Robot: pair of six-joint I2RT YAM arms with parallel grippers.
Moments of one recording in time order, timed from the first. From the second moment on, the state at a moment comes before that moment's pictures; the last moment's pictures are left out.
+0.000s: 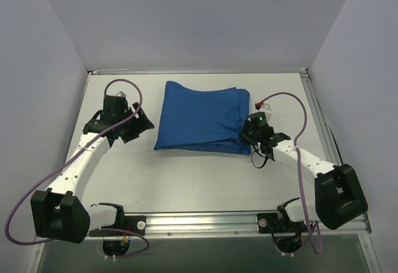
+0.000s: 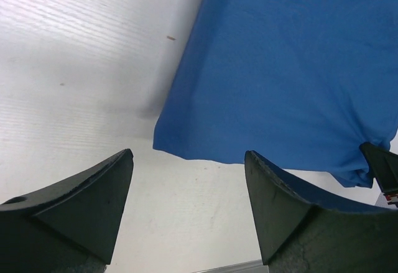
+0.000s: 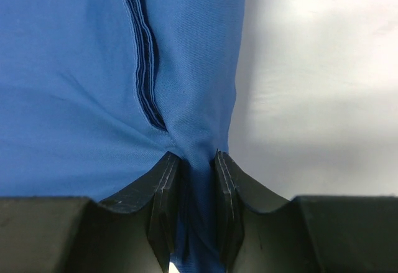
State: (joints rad) left arm -0.17 1.24 1.05 -0.65 0.09 -0.70; right arm 0.42 1.35 0.69 -0.07 0.20 0.62
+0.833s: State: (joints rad) left arm -0.35 1.22 1.08 -0.60 0.21 -0.69; right arm 0.26 1.56 1.29 -0.48 0.12 0.45
